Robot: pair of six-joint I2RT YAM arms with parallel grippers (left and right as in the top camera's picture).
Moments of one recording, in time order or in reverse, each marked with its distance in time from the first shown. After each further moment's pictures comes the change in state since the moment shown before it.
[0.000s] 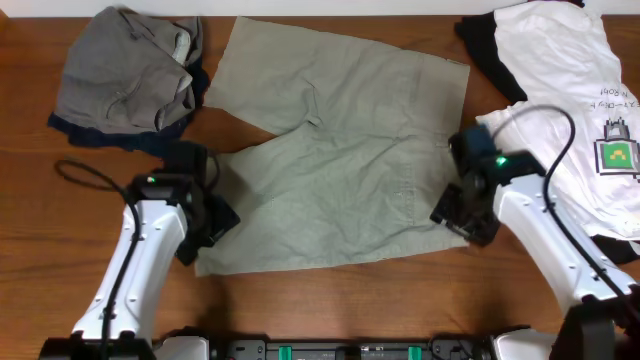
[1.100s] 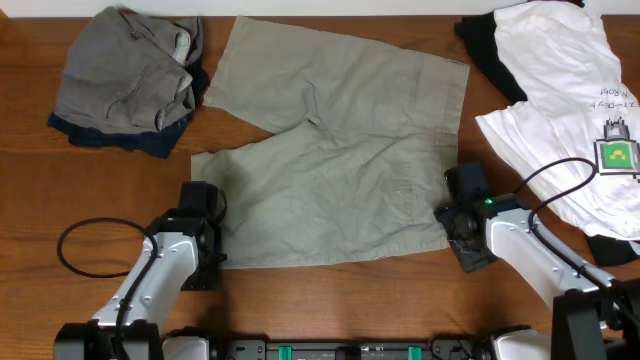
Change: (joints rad) left arm 0.000 -0.011 -0.306 0.302 -0.163 -0.779; right arm -0.001 -0.019 -0.295 0.409 0.141 0.490
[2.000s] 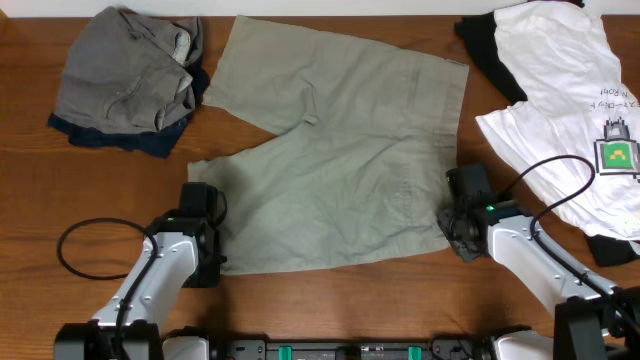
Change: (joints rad) left arm 0.000 -0.001 0.000 -0.029 0.002 -0.007; right arm 0.000 -0.024 -0.038 0.113 -0.025 -0.094
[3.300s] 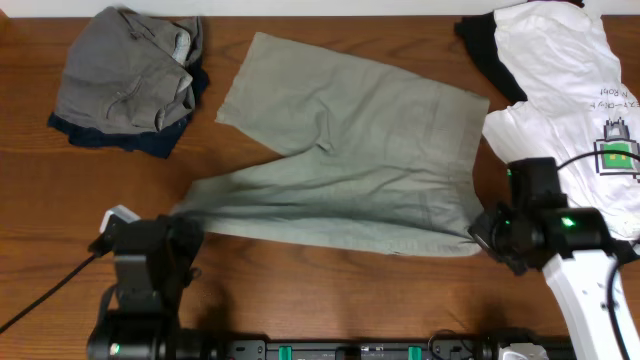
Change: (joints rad) left arm 0.000 -0.810 0.163 -0.097 0.041 0.547; right arm -0.173 -0.378 0.289 -0.656 -0.140 -0.427
